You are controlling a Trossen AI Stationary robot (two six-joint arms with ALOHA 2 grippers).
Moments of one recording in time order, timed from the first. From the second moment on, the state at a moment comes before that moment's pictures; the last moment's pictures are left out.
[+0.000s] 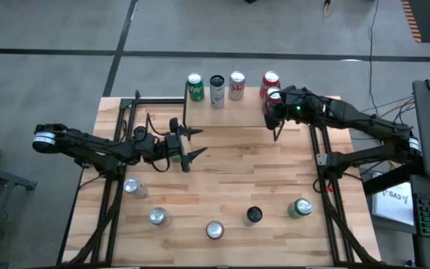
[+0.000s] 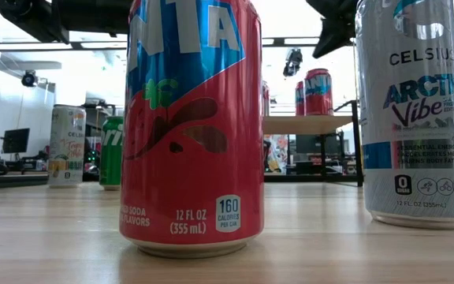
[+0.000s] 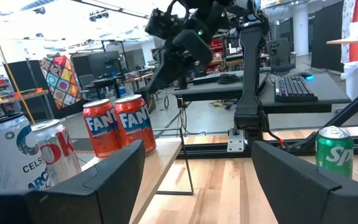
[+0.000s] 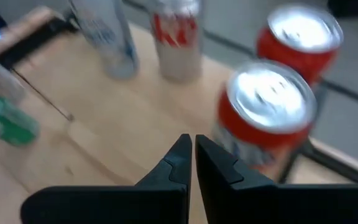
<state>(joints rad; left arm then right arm) -0.02 1.21 0.54 0.78 -0.28 0.20 -0.33 1.11 1.20 -0.79 0.38 0.45</state>
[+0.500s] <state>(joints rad) -0.02 1.21 0.54 0.78 -0.28 0.20 -0.39 1.14 1.31 -1.03 0.40 0.51</state>
